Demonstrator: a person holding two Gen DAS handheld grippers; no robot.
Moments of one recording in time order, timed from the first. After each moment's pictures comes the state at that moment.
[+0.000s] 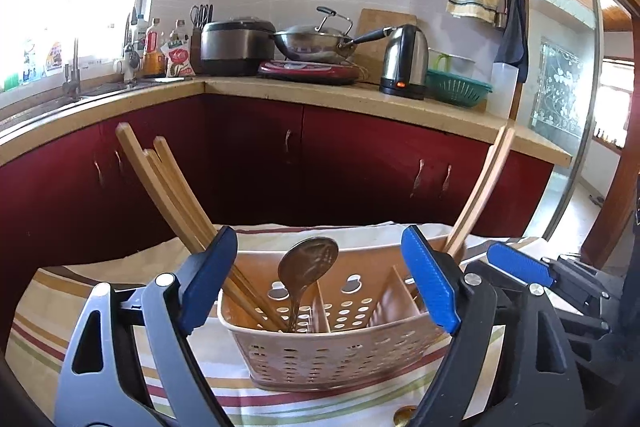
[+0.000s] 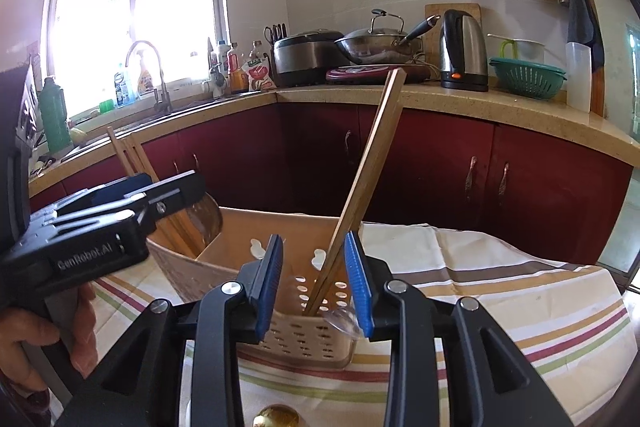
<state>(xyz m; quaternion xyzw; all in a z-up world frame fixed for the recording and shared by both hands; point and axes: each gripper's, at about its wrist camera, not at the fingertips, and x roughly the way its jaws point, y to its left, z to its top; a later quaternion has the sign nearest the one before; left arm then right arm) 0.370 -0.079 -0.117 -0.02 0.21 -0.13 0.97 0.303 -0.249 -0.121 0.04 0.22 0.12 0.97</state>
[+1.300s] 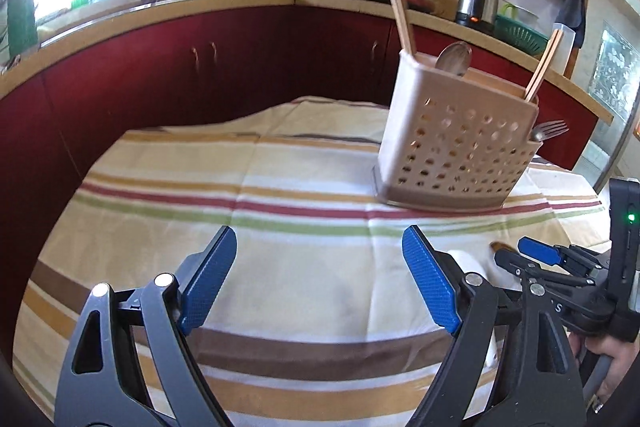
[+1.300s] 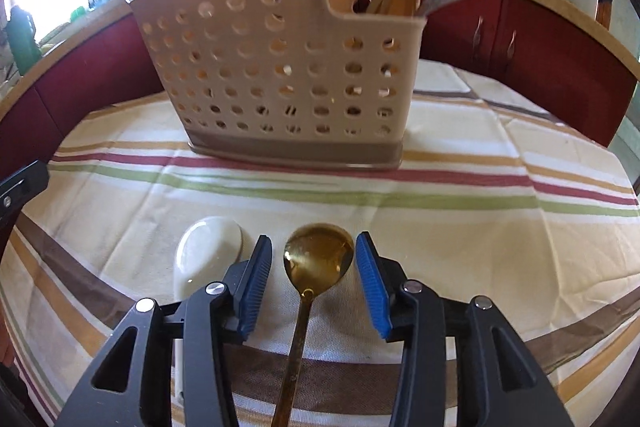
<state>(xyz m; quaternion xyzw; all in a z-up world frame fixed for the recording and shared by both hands) 0.265 0.036 -0.200 -0.04 0.34 -0.03 0.94 0.280 -0.200 -0.238 0.02 0.43 0.08 0.90</state>
